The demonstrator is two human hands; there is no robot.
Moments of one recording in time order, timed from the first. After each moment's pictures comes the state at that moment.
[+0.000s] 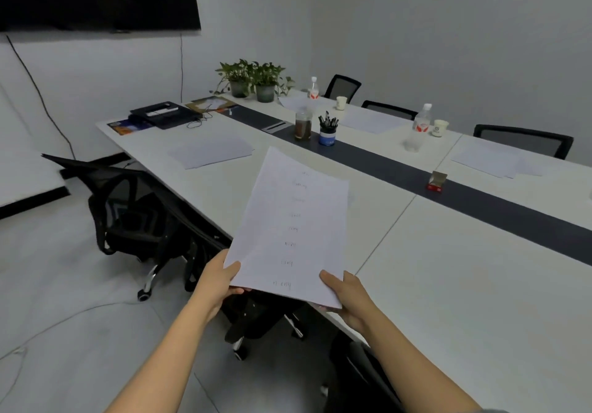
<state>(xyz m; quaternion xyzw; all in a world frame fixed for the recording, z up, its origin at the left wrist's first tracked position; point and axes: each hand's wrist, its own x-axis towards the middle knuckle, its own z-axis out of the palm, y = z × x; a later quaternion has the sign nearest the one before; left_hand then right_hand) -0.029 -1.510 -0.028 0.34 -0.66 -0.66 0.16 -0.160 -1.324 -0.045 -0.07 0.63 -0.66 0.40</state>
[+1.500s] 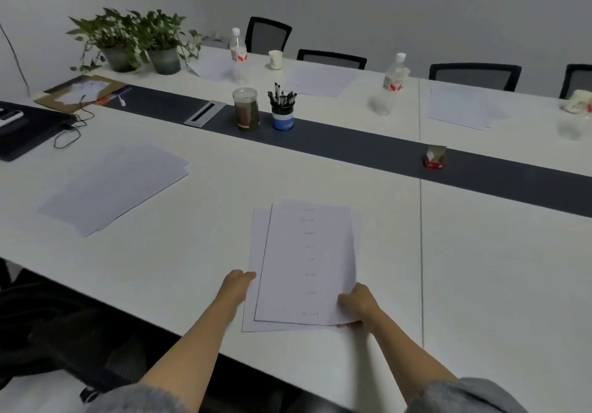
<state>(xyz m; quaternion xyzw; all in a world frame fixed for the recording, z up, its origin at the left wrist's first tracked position) -0.315 -1.755 -0.140 0.40 -0.70 -0.58 -0.15 -0.367 -1.508 -0.162 0.14 0.83 -0.43 0.32</state>
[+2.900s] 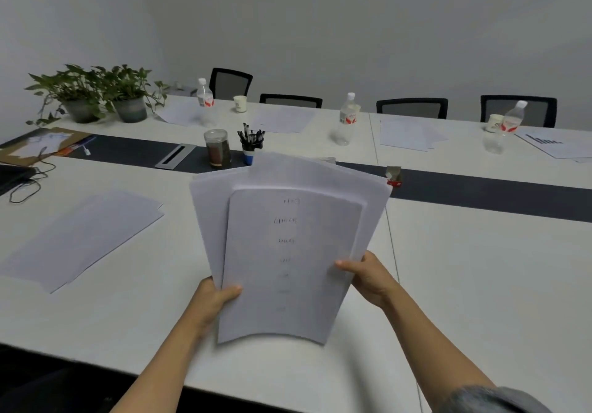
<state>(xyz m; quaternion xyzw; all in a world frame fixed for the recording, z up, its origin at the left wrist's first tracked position) -0.308 -1.774 -0.085 0.14 -0.67 -0.73 -0.03 -0.370 -1.492 -0.062 -0.02 0.62 -0.76 0.19</state>
